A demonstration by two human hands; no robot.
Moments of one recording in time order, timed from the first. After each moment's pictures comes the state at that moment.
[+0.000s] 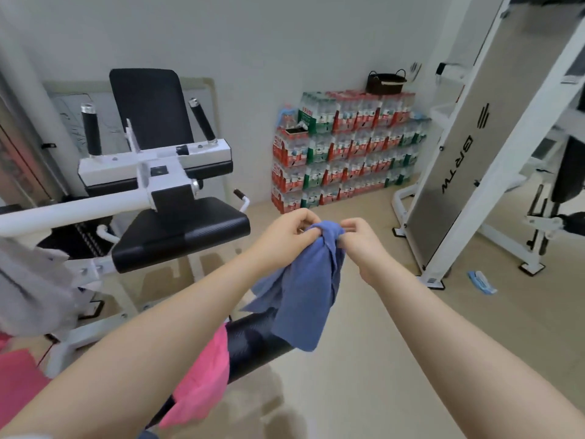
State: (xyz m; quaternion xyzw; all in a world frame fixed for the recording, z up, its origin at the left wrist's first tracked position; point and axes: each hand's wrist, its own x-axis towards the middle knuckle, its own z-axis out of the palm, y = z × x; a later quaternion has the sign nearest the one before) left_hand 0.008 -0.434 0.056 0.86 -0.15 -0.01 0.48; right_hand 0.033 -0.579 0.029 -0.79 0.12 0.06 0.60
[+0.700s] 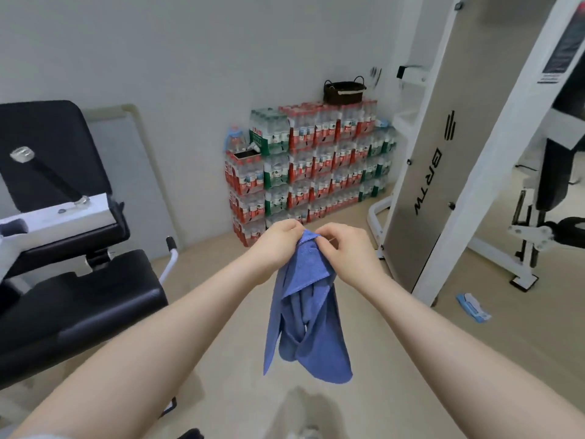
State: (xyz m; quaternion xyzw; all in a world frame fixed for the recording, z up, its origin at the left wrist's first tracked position) left_hand 0.302 -0.639 0.026 0.85 -0.08 -0.09 0.52; right_hand 0.271 -0.776 0.024 -0.92 -0.09 -0.13 0.35
